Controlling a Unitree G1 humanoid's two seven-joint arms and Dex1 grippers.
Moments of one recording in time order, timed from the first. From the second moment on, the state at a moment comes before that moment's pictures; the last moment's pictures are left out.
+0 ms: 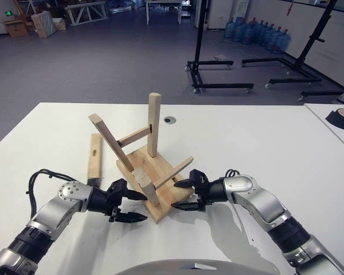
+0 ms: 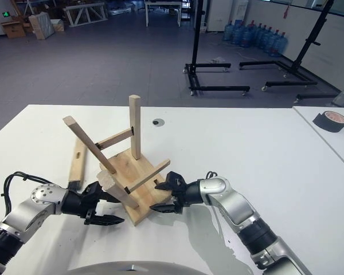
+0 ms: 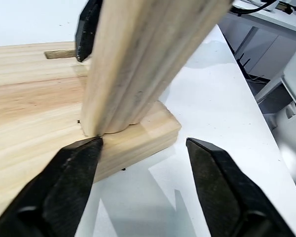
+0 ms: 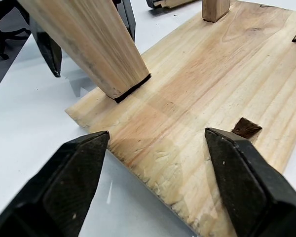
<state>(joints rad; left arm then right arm) -0.05 0.79 -0.36 0.01 -0.45 0.14 -1.26 -0.19 -0.53 0.46 -0.10 0.28 0.47 0.97</state>
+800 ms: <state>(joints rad) 0.13 0.50 0.11 -0.37 -0.39 0.66 -0.28 -0.10 -0.52 0.43 -0.17 0.28 0.44 0.87</state>
